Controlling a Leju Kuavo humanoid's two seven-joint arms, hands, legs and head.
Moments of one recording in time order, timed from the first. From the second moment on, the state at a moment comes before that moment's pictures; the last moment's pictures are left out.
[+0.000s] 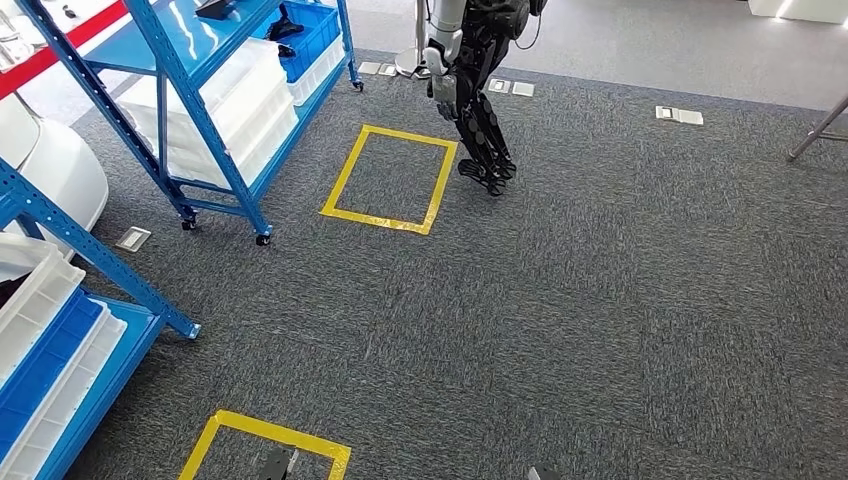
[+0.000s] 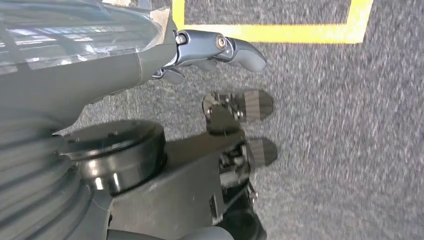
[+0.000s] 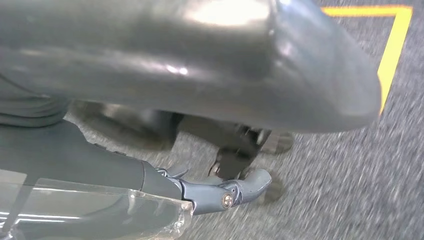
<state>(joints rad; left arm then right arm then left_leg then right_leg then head) -0.12 -0.16 0.32 -0.17 -0.25 0.06 0.03 -0.14 0.15 -0.68 -0.19 0.70 0.22 -0.05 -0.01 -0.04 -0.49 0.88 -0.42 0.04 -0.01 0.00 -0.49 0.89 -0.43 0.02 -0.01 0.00</state>
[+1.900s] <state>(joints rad) -0.15 -0.15 0.32 -0.17 -0.32 0.05 0.08 -0.13 0.20 -0.67 -0.19 0.58 0.12 -0.08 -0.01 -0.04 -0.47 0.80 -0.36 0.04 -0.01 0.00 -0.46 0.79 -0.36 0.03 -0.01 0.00</state>
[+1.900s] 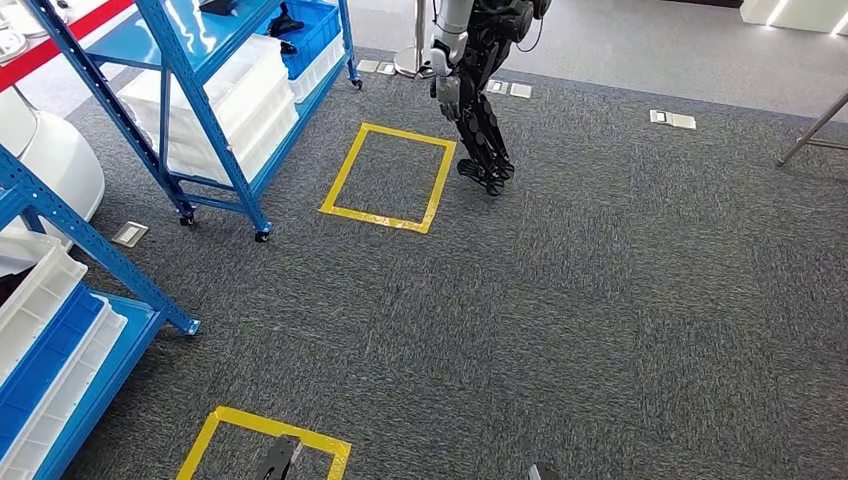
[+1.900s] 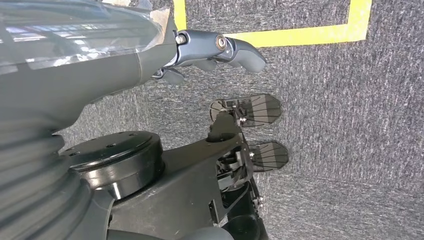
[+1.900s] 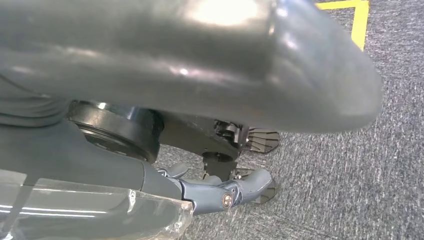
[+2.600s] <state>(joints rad) -0.15 -0.15 0.32 -0.17 -0.31 0.04 0.07 -0.14 0.20 -0.67 -0.19 0.57 0.12 -0.07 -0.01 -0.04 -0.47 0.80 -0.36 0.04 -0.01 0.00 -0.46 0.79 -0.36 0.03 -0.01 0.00</state>
